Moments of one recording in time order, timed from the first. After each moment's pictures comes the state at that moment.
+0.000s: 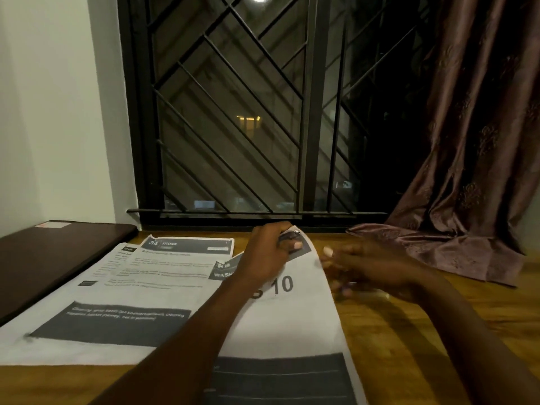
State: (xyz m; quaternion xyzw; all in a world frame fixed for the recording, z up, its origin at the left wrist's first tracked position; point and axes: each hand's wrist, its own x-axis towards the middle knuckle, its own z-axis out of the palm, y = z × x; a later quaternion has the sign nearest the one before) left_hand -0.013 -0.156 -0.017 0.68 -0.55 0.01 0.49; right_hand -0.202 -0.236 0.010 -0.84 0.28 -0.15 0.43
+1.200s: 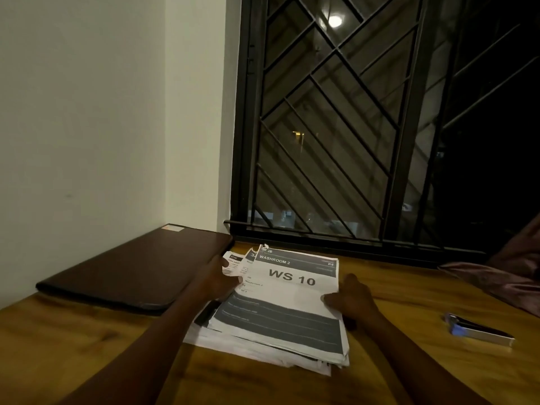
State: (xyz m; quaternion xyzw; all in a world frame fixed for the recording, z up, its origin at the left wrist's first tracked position) left_hand 0.177 0.038 -0.036 0.87 -0.28 -0.03 0.40; right_hand -0.010 -0.149 -0.043 -0.78 0.42 -0.25 0.39
